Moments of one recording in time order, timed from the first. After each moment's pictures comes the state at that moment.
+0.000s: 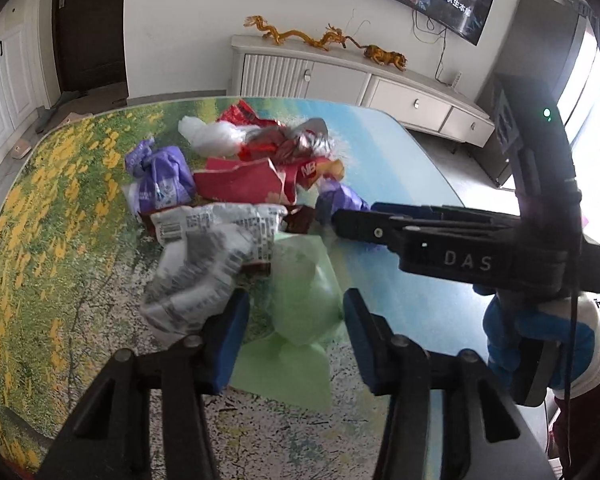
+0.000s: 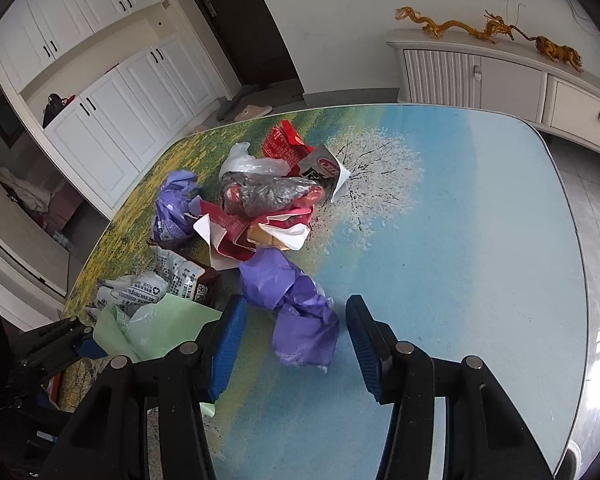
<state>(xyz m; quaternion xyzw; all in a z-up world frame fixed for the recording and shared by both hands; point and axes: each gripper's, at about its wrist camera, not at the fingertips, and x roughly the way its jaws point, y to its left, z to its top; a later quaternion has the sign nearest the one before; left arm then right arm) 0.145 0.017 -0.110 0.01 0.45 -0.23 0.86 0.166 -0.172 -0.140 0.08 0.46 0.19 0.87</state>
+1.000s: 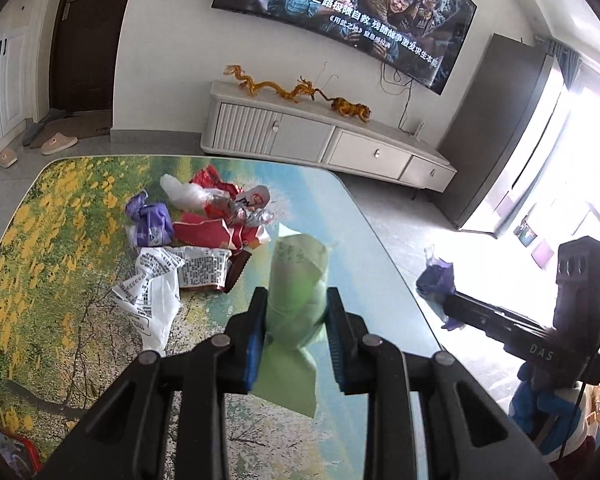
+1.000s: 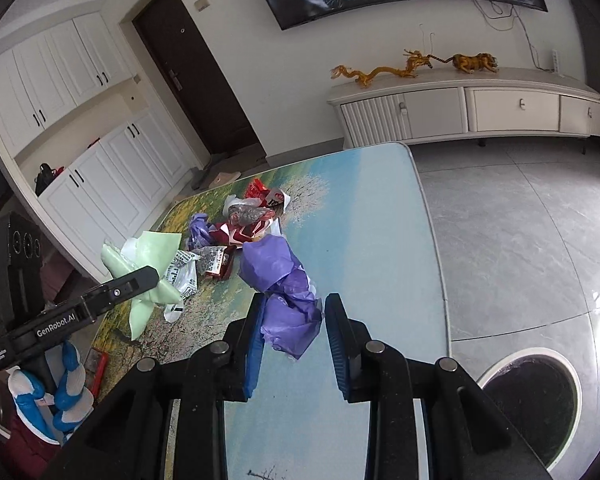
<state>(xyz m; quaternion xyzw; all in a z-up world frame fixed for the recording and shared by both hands) 0.090 0.033 -0.032 -0.06 0.37 -0.28 0.88 0.000 -0.246 -0.069 0.16 0.36 0.10 0.91</state>
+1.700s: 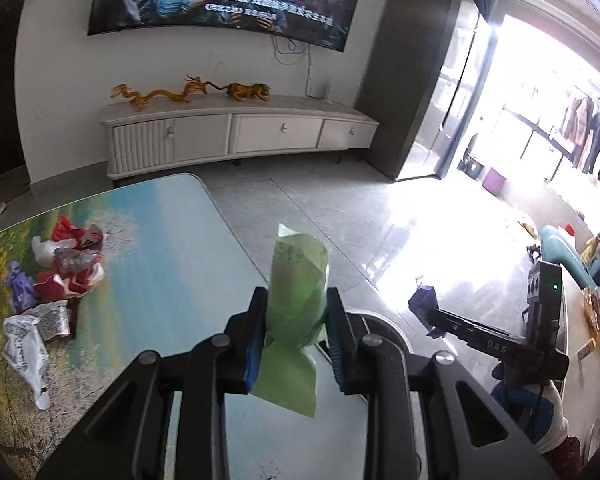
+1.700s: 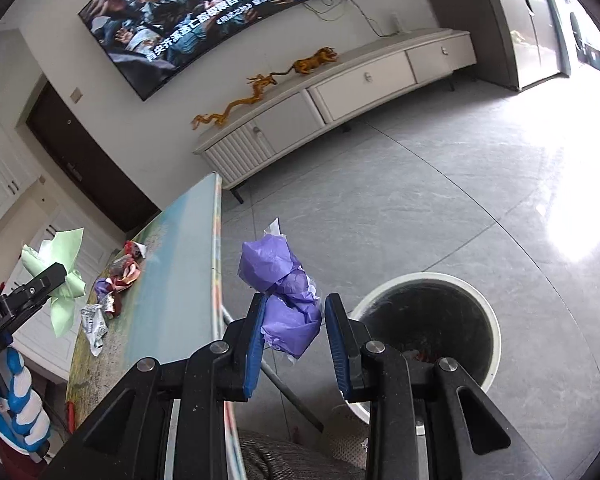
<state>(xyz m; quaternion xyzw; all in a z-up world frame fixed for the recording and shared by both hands) 0.028 -0.135 -0.004 0.05 0.36 -0.42 0.83 -0.118 -0.392 -0.103 0.30 0.33 -0.10 0.89</state>
